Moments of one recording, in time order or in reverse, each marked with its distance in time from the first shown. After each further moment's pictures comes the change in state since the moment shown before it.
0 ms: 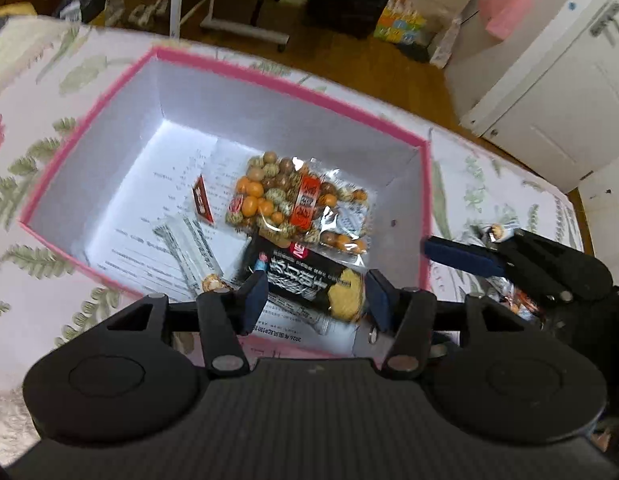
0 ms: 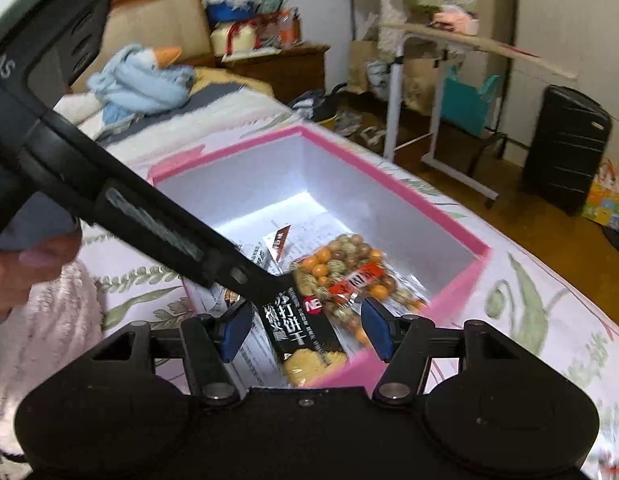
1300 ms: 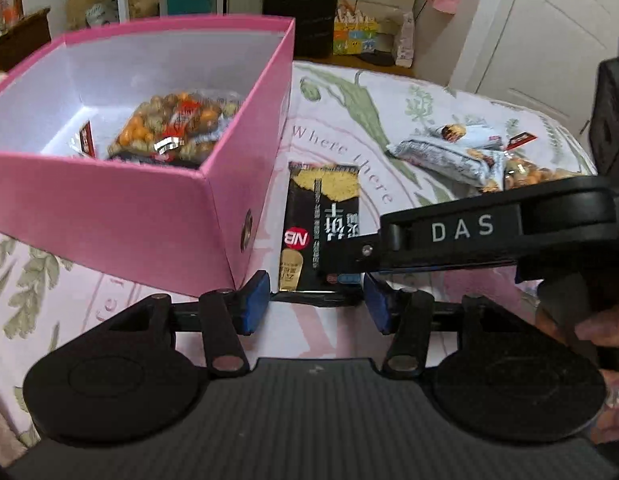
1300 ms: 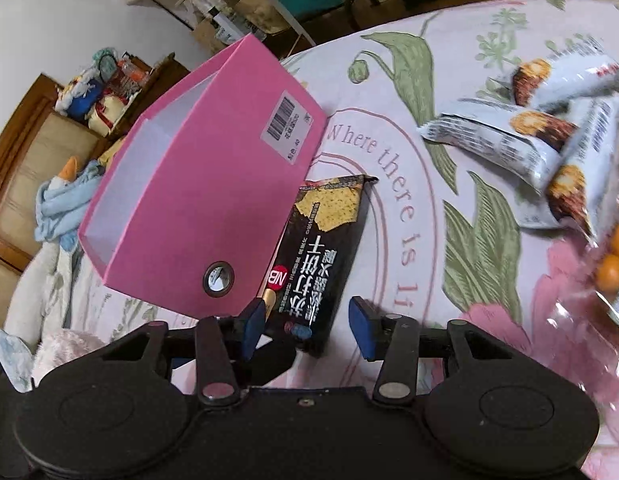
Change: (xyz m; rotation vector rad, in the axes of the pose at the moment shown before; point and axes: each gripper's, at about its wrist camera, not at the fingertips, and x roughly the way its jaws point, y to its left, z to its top) left arm 0.087 -0.103 -0.131 0.188 -0.139 0.059; right arm 0.039 -0.079 -0.132 0.709 0.118 0.098
